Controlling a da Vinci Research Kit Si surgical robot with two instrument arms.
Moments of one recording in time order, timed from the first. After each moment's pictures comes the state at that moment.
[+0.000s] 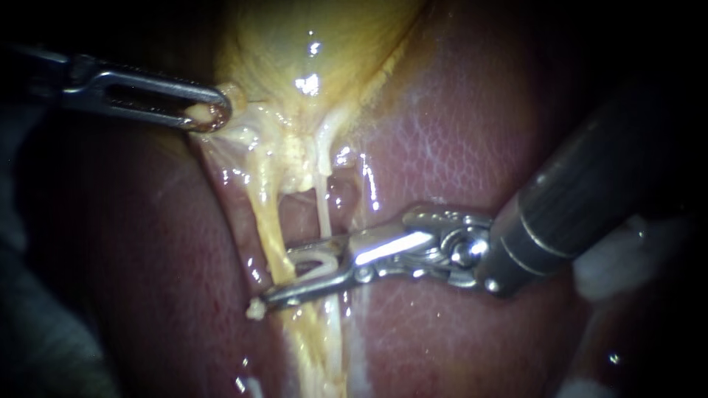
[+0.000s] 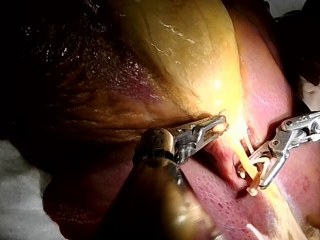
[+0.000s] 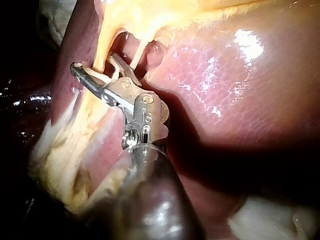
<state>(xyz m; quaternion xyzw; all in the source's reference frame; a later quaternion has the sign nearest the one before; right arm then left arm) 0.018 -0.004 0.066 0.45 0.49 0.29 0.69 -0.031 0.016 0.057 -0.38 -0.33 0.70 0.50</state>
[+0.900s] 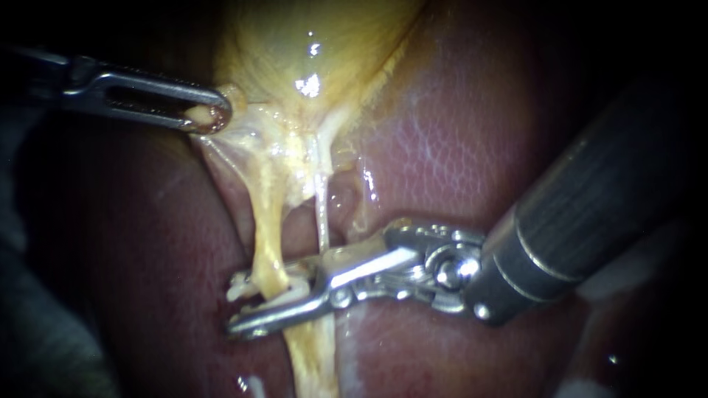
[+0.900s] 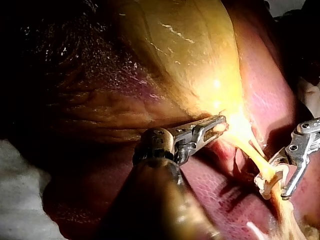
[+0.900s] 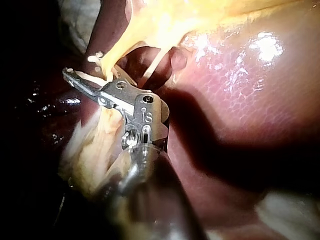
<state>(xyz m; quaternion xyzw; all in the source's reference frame) 0.020 -0.004 0.059 0.49 0.52 0.26 0.65 -0.031 0.016 0.057 -0.38 -0.33 0.70 0.50</state>
